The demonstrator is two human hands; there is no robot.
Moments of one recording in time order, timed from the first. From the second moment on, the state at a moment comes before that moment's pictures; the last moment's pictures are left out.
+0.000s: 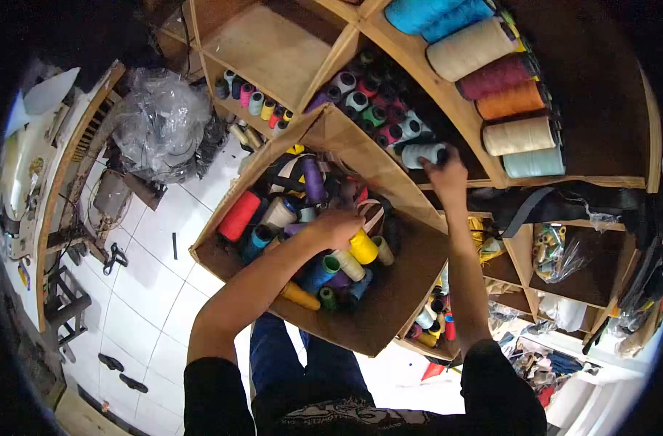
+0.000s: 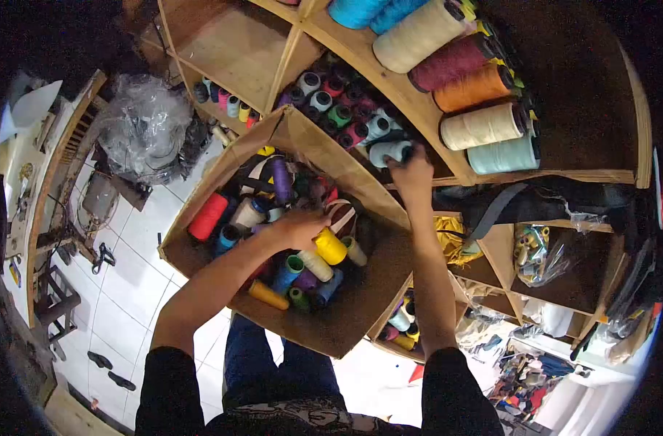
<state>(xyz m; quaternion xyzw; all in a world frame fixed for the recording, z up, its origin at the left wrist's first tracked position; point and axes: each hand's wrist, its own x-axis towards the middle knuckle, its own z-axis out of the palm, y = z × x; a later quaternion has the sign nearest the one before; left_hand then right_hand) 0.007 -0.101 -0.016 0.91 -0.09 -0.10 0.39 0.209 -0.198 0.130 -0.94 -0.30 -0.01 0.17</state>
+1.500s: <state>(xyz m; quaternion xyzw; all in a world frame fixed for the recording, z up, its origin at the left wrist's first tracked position) -0.013 -0.017 0.024 0.91 0.13 -0.31 0.24 0.195 -0.214 0.134 -0.95 -0.31 -0.01 0.04</state>
